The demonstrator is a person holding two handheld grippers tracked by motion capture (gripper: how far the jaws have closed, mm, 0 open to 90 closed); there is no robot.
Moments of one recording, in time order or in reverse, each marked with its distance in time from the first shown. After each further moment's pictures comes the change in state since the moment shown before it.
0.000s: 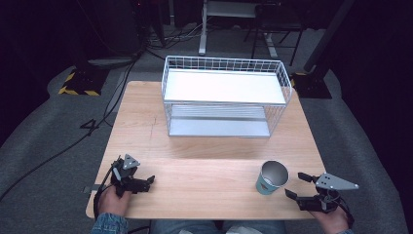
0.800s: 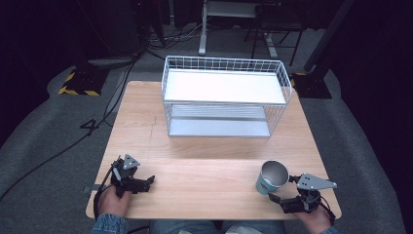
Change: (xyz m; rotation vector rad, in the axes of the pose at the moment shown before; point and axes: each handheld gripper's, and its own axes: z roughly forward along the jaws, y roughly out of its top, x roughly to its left) left arm 0.000 0.000 0.000 0.000 0.001 -0.003; right arm 0.024 0.004 0.038 -0.009 0.103 -0.030
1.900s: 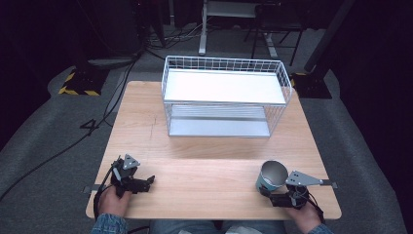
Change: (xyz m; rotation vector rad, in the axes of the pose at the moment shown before) left arm 0.000 0.000 0.000 0.000 0.001 0.001; right arm 0.002 -0.003 0.030 0.010 -0.035 0.046
